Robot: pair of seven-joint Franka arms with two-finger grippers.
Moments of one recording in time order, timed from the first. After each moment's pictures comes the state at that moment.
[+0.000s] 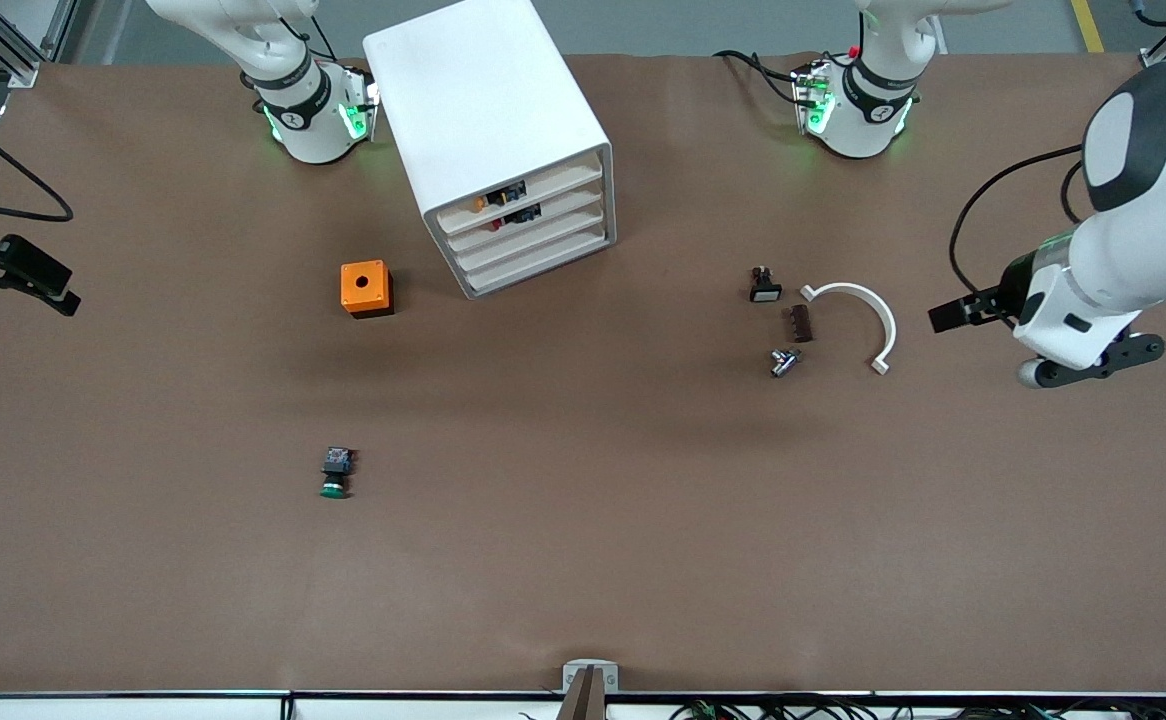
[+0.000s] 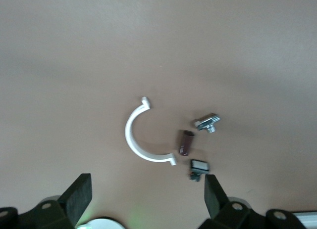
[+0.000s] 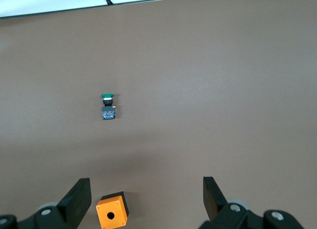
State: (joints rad) left arm 0.01 0.16 -0.16 -1.67 -0.02 1.62 -0.42; right arm 0.02 0.00 -0.06 -1.58 0.00 1.70 0.07
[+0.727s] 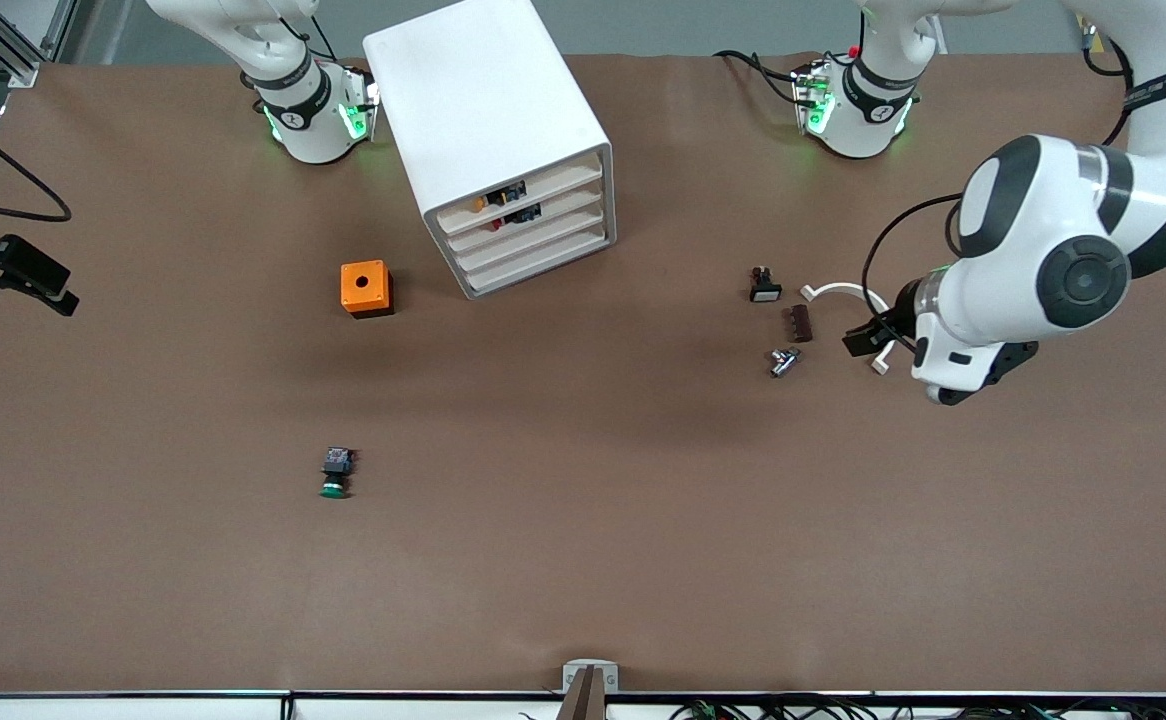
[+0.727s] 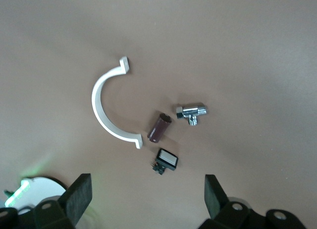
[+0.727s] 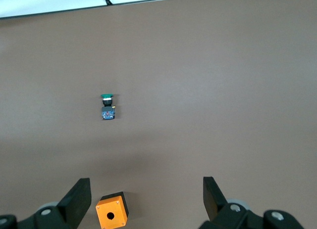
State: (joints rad) left arm -0.07 0.26 -0.21 -1.73 -0.04 1.66 -0.86; right arm 0.02 0.00 -0.06 -1.58 0.00 1.70 0.07
